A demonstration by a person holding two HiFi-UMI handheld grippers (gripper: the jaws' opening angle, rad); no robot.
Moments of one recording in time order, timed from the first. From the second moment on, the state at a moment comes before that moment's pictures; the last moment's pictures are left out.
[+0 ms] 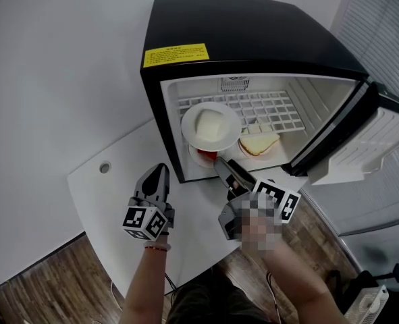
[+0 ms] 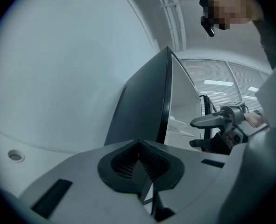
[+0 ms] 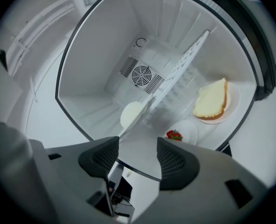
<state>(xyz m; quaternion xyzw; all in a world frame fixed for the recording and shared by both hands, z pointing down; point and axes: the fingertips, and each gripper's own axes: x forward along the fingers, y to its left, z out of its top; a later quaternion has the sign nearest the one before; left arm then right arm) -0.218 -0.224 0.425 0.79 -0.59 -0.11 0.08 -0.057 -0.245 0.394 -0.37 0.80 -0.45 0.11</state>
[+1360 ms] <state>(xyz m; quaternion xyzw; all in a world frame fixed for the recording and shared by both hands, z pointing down) -0.129 -0.086 0.385 0.84 -0.52 -0.10 0.06 0.017 -0.101 0.402 -0.45 0.89 -0.07 -0.06</state>
